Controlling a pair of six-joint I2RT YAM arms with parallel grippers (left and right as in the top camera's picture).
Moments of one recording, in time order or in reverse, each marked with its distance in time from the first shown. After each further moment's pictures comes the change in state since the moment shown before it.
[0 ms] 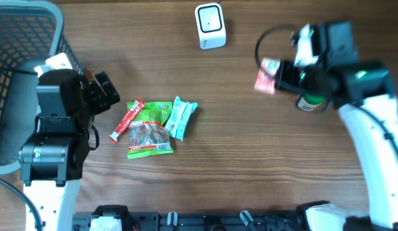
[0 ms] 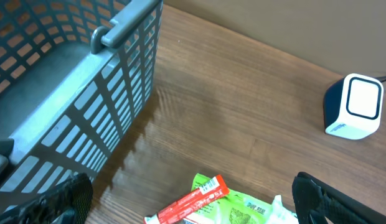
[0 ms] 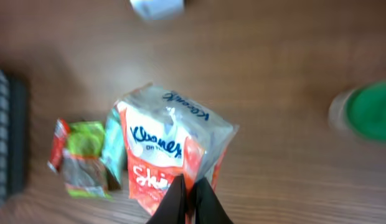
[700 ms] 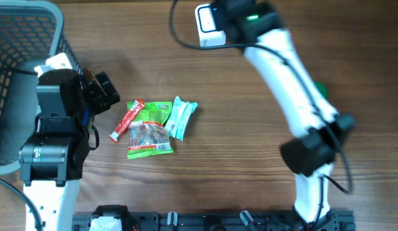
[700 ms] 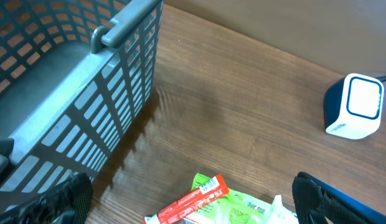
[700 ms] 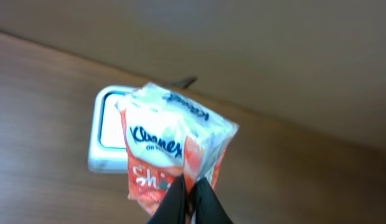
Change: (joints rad) left arm 0.000 0.000 0.000 0.000 0.000 0.000; right arm 0.337 0.680 0.576 0.377 0.729 -0.386
